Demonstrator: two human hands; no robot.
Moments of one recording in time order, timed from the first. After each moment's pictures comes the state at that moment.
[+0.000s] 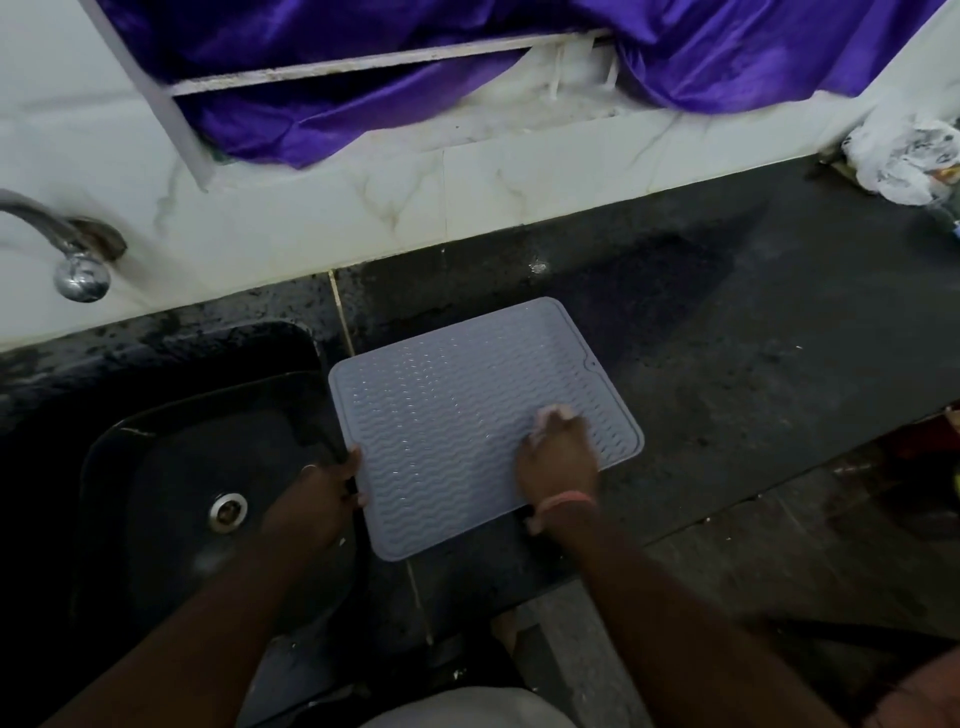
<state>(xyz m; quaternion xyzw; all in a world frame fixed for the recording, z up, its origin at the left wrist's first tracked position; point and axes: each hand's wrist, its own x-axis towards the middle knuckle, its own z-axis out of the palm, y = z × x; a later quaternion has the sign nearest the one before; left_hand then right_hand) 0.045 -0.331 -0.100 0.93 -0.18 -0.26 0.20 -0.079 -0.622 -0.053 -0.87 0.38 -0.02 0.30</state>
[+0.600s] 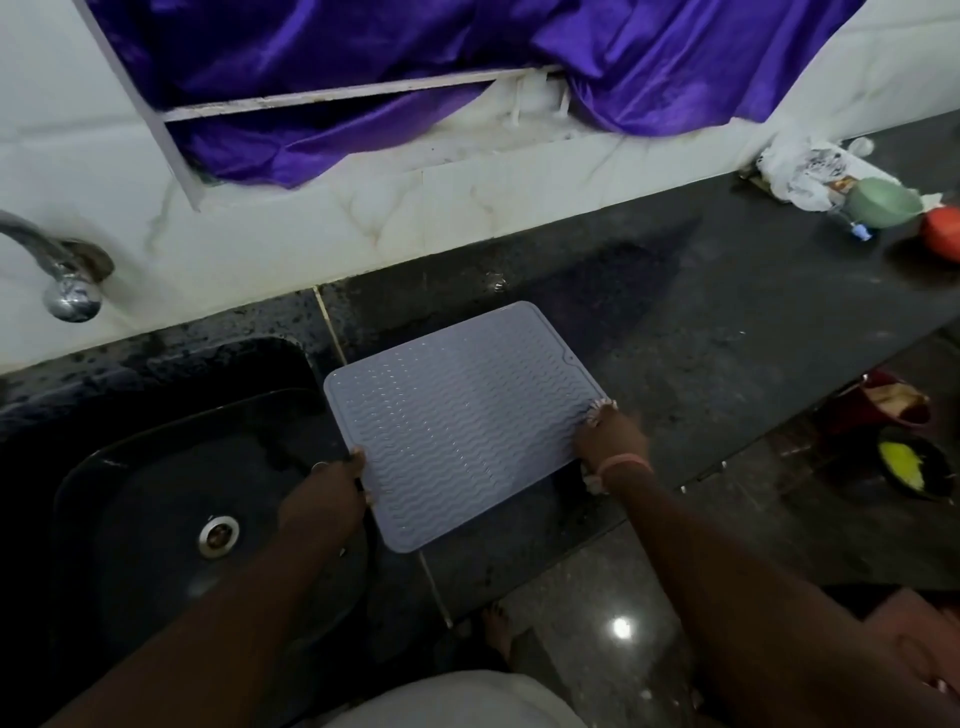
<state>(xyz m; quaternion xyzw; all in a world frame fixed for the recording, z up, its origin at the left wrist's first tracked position) 0.043 -0.334 -0.082 0.94 -0.21 -0.24 0.13 -0.101 -0.687 -0.045 -0.85 0.47 0.05 0.22</state>
